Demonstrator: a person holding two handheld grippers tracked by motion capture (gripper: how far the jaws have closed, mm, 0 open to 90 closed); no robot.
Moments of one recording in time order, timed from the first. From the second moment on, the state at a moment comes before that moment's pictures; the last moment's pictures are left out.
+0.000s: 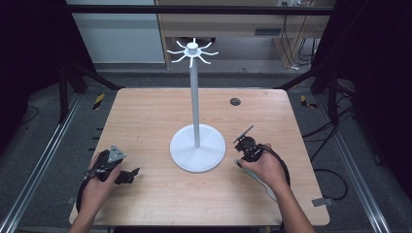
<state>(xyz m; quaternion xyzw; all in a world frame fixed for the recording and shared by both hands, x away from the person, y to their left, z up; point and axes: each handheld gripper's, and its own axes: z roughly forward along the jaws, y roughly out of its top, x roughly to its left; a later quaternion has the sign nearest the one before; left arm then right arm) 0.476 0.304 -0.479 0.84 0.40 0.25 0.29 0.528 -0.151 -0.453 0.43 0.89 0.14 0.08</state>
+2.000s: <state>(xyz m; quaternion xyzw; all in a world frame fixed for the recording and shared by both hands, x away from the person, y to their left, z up) 0.477 0.303 -0.480 0.84 0.39 0.24 0.29 0.524 -0.168 -0.436 0.45 0.87 0.20 0.08</state>
